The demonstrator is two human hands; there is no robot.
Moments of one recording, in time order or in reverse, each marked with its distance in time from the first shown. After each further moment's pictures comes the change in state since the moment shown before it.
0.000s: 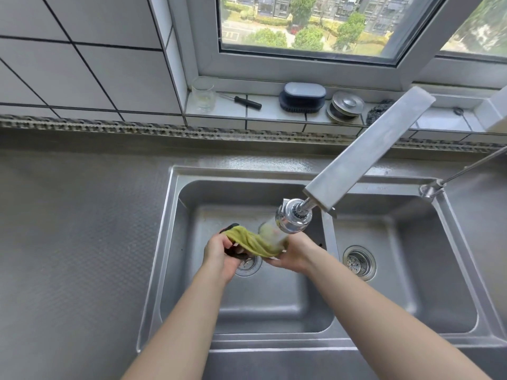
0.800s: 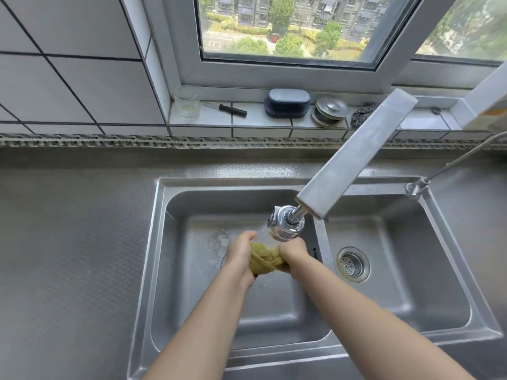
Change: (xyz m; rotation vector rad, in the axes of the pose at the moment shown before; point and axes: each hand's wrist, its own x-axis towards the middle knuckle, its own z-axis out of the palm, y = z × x) left_hand -0.012 -0.023 0.056 0.438 0.027 -0.114; right_hand 0.017 0.005 -0.003 -0.317 0.475 -0.175
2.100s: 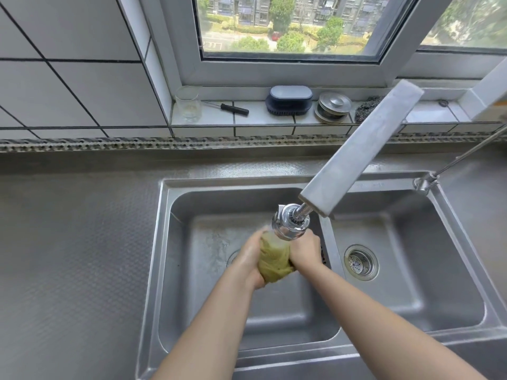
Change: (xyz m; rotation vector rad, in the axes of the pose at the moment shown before) left_hand 0.000 -0.005 0.004 -0.093 -0.356 -0.157; right_hand -0.011 -0.004 -0.013 -0.431 0.212 -0.292
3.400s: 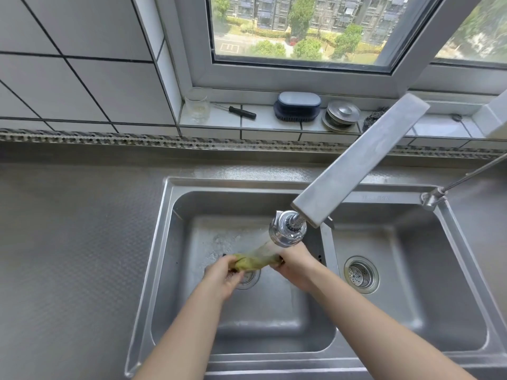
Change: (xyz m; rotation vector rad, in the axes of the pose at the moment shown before) left_hand 0.009 -0.003 -0.067 -0.155 0.499 0.183; right_hand -0.013 -0.004 -0.007 0.659 -0.709 -0.095
